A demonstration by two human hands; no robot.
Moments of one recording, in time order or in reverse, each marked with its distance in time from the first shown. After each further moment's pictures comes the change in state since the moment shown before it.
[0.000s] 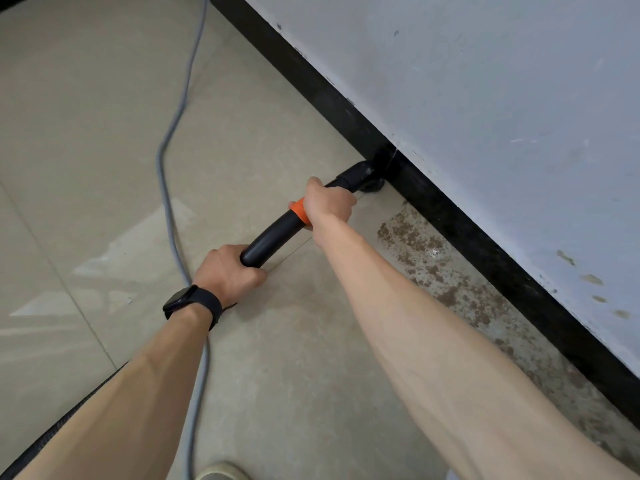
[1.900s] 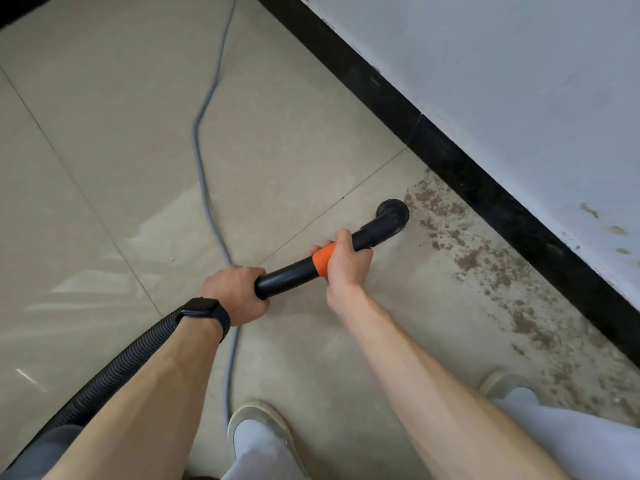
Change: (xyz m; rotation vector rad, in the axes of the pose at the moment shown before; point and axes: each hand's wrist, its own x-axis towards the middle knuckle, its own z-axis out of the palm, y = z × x) left_hand -0.079 -0.061 0.007 0.492 -0.107 0.136; right_hand -0.089 0.125 -0.048 0.405 0.034 0.050
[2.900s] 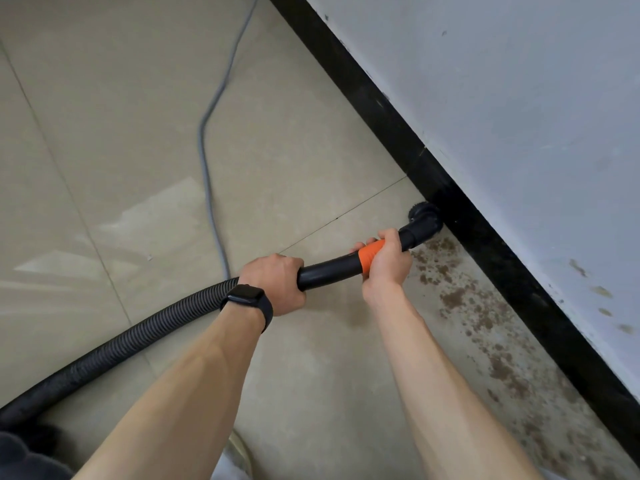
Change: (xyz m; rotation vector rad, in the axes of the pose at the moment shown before) left_hand 0.048 0.077 -0.004 -0.017 0.109 0.094; right_hand 0.060 -0.070 -0.019 0.029 0.043 -0.084
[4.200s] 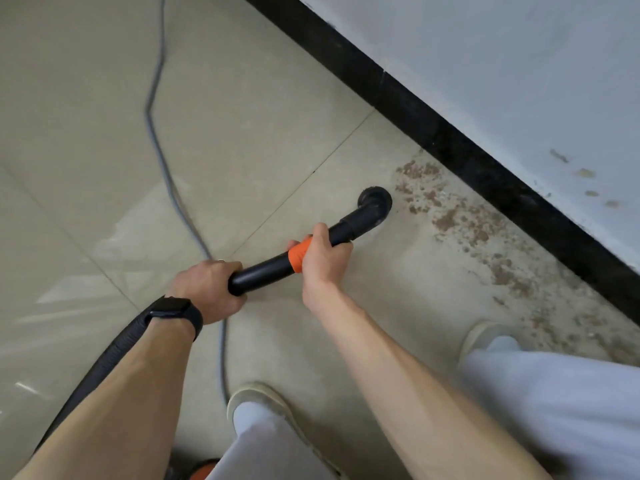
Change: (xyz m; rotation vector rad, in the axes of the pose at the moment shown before) left_hand -0.058 -0.085 -0.001 0.126 -0.151 0.018; right_hand -0.079 0.080 0.001 0.016 0.063 0.095
